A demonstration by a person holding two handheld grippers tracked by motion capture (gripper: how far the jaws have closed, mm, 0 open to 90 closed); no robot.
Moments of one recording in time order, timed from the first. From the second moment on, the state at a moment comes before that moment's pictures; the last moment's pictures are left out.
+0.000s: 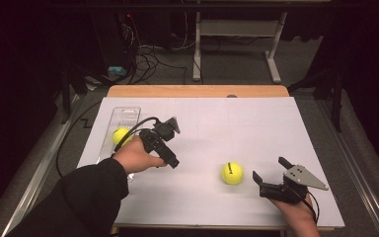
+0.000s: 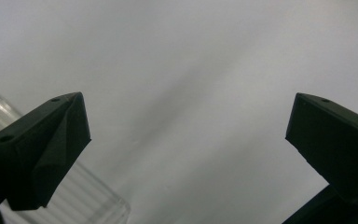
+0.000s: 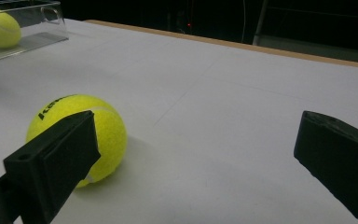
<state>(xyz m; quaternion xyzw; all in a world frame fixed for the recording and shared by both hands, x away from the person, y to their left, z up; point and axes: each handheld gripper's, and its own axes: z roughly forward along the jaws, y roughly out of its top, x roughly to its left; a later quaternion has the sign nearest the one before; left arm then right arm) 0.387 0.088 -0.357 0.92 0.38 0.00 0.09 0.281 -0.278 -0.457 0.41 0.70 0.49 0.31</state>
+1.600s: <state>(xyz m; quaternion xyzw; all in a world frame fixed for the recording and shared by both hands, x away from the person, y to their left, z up) 0.382 0.074 -0.372 0.93 0.35 -0.02 0.10 0.312 -0.205 -0.462 0.37 0.81 0.42 0.19</state>
